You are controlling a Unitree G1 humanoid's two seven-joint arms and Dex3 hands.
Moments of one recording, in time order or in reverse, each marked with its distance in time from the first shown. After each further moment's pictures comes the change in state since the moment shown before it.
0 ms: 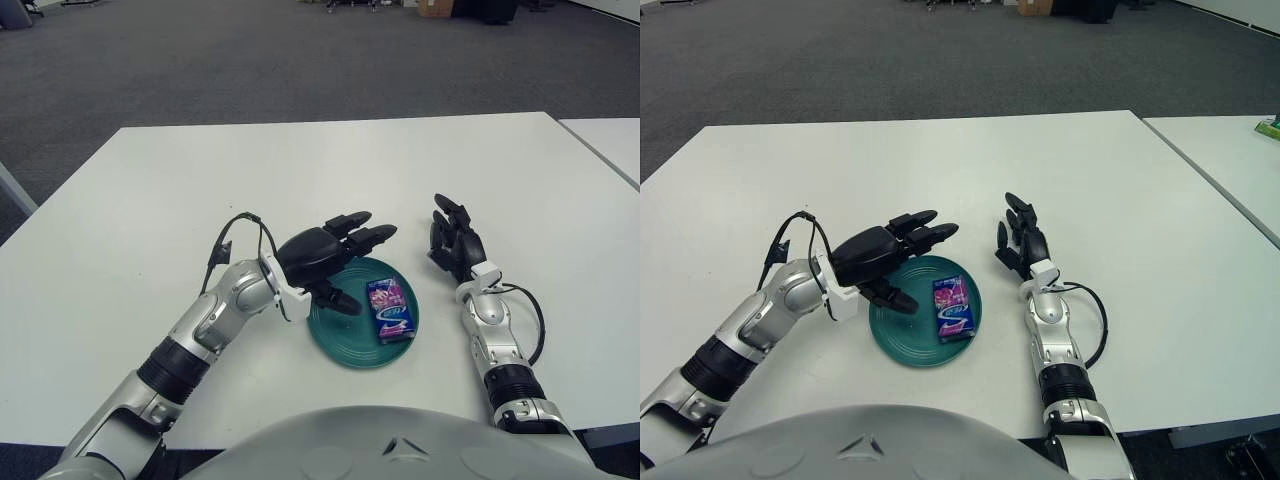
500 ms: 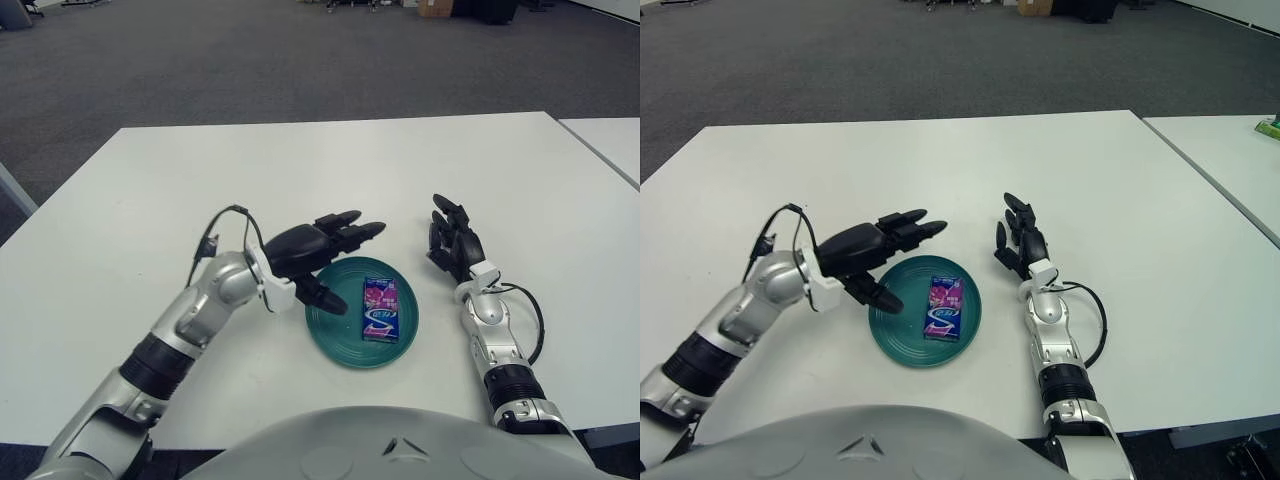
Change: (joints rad) left arm -0.007 0.067 0.105 -0.096 -0.152 0.110 -0.165; right arm 0.000 0.010 -0.002 -0.003 -0.006 0.010 -0.038
